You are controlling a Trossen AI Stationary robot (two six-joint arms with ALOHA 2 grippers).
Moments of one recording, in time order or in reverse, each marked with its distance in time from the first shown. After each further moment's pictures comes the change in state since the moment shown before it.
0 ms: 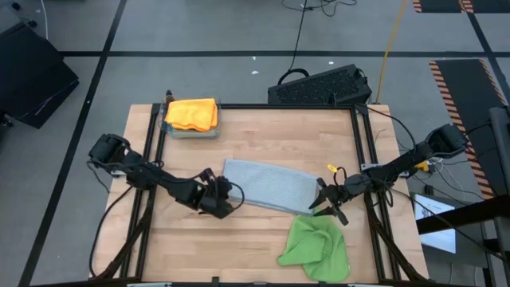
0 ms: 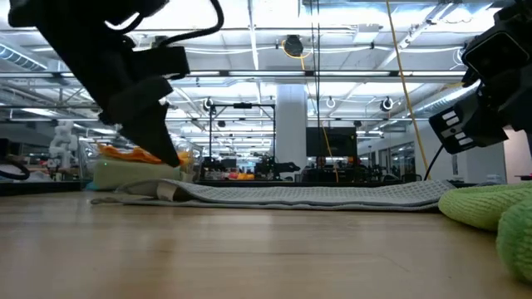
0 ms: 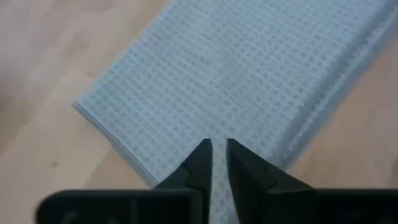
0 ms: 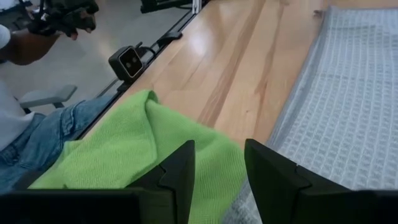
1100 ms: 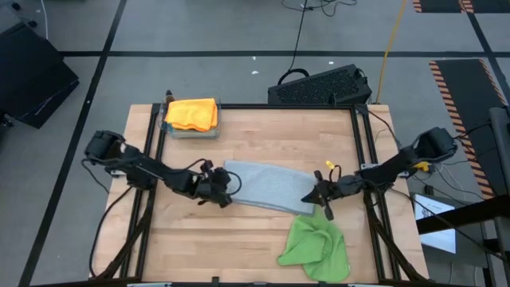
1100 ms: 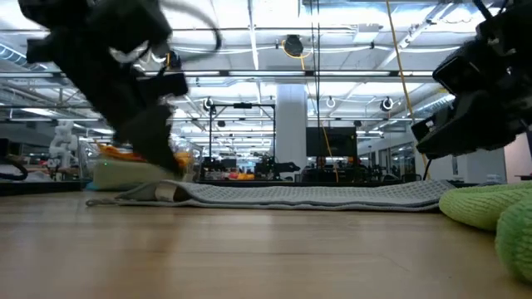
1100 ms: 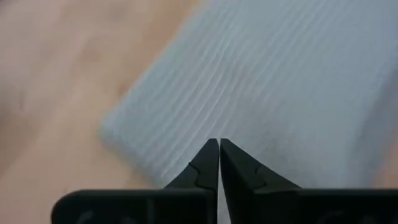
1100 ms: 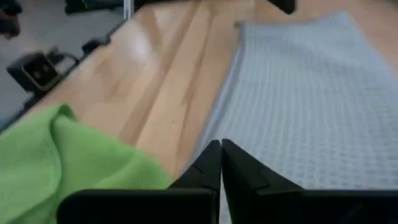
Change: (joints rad) left arm 0.118 -0.069 -0.173 0.267 0.045 0.178; right arm -0.049 0.245 0.010 0.185 0.209 -0.046
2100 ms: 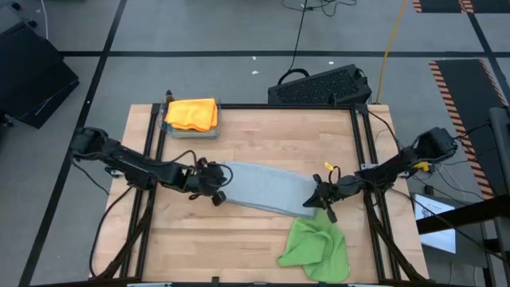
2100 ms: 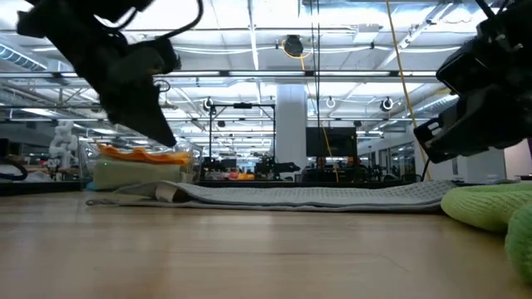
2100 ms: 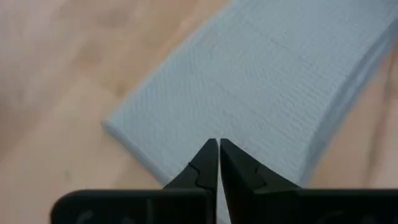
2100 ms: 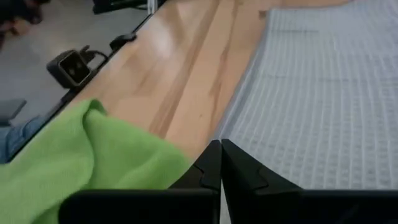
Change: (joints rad) left arm 0.014 -0.204 -0.019 -0.096 0.109 -0.056; right arm 0.001 0.000 0.002 -0.006 -0.099 0.049
